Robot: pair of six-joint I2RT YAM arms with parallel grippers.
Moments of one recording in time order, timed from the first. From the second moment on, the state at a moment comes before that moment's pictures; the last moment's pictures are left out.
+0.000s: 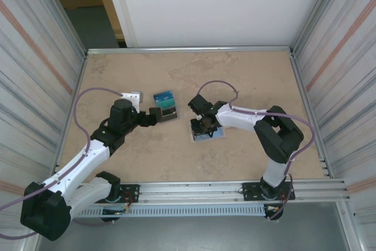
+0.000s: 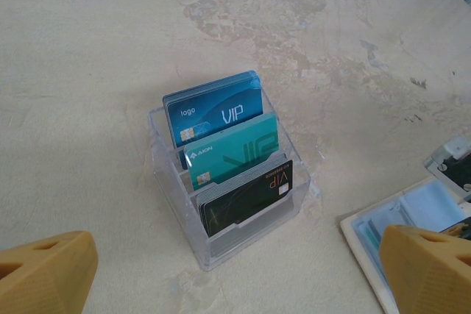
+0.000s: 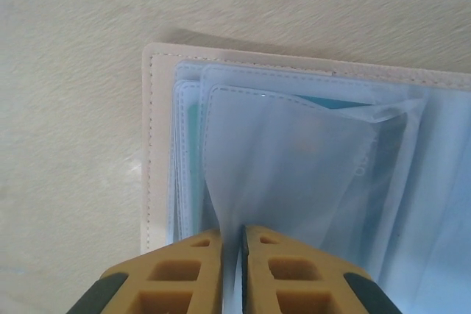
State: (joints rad) left arm -0.43 0.95 0.57 -0.16 0.01 -0.32; right arm 0.79 1.78 1.08 -0.53 -0.07 0.56
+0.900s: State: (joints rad) left arm -0.43 0.95 0.60 -0.17 0.03 -0.32; right arm 0.79 1.70 1.08 -0.59 -0.07 0.62
